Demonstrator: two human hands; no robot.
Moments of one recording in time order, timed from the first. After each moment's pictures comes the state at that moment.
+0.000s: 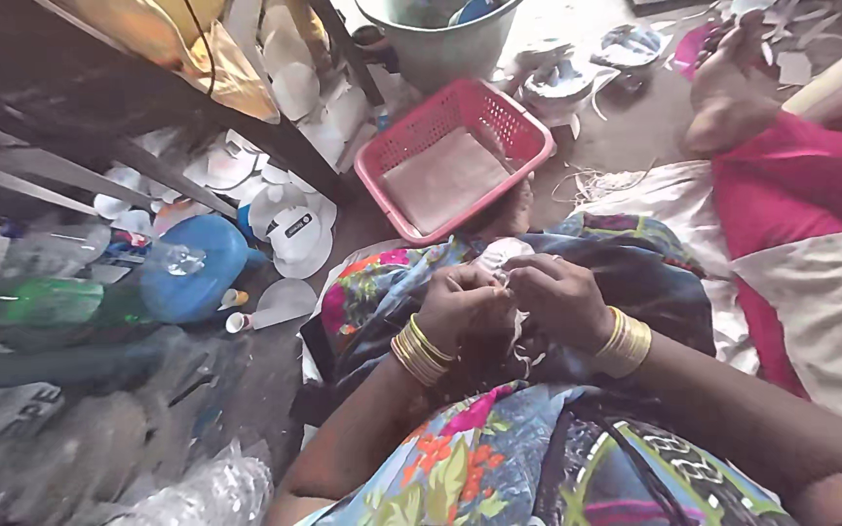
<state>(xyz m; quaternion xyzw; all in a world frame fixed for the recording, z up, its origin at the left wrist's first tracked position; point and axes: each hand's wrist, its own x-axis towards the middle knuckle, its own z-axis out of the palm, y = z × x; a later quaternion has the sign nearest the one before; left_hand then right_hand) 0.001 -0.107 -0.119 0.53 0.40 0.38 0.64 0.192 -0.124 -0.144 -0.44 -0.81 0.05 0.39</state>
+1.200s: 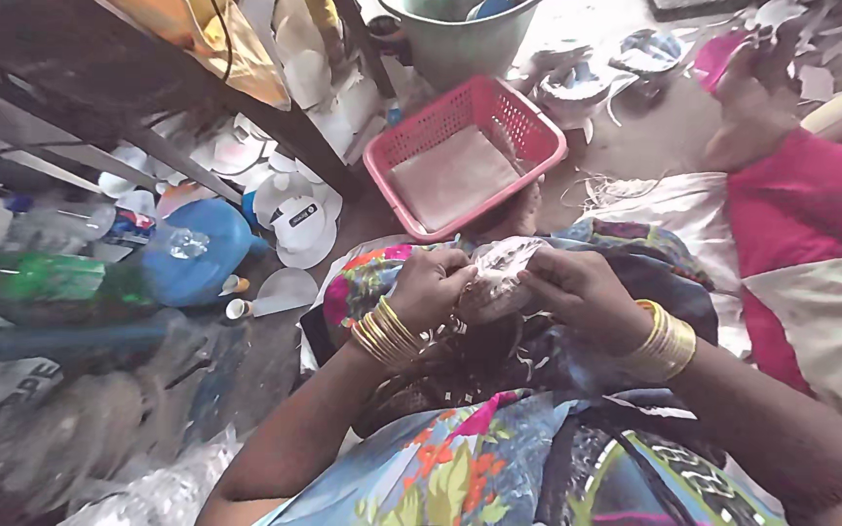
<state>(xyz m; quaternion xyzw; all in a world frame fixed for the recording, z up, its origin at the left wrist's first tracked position) -0.034 -0.082 -0.093 0.71 0.51 0.22 0.44 0.205 -0.111 -0.109 -0.49 -0.75 0.31 0.31</state>
